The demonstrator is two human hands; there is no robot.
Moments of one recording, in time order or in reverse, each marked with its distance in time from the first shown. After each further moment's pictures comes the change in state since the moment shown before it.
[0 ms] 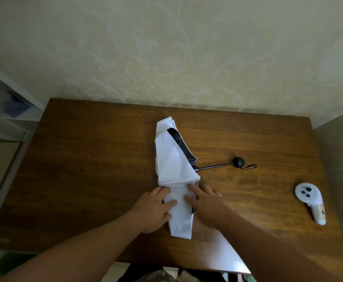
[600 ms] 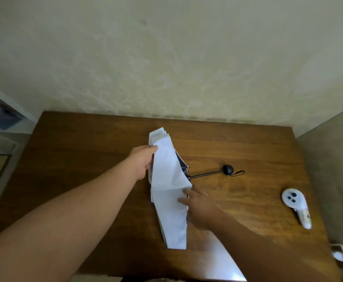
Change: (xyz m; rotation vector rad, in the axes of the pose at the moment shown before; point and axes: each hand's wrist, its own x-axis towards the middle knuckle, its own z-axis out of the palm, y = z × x) left_hand 0.051 -0.031 -0.161 -1.724 0.433 -0.658; right_hand 0.009 0.003 -0.018 0.219 0.000 0.092
